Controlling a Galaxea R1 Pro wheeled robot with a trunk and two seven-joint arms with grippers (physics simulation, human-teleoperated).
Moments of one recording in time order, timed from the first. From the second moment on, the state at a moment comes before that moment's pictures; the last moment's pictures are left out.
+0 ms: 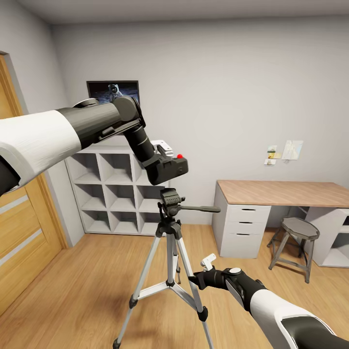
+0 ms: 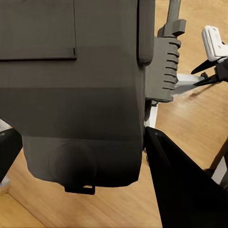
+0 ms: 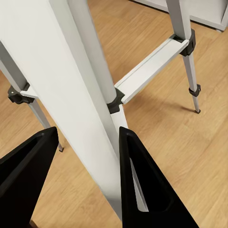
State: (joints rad) left arm -1.95 0.07 -1.59 -0.67 0.55 1.02 -1.15; right arm -0.80 0.04 0.07 -0.16 0.20 0.02 0.60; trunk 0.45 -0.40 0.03
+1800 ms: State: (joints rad) left arm -1.93 0.07 -1.59 -0.65 0.54 0.94 -1.13; right arm -0.80 0.04 0.07 -0.16 0.21 0.02 0.60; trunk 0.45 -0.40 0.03
